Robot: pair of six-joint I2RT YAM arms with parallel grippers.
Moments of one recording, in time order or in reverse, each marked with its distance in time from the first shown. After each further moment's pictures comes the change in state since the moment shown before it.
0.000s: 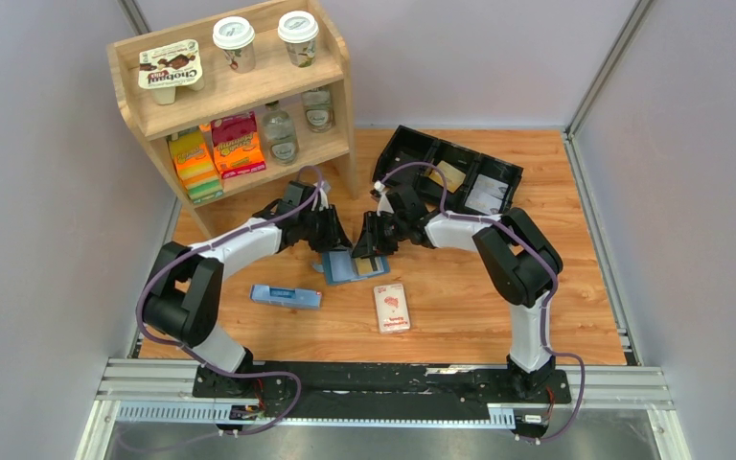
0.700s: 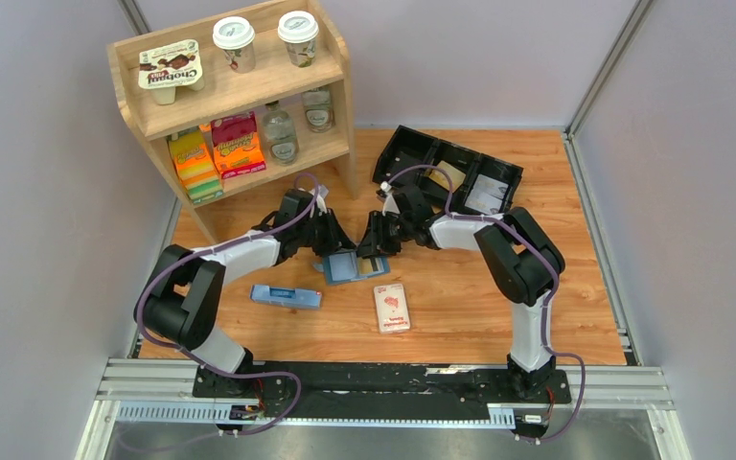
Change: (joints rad) left arm 0.000 -0.023 -0.135 0.246 0.069 -0.111; right arm -0.031 0.000 -0.042 0.064 -0.053 0.050
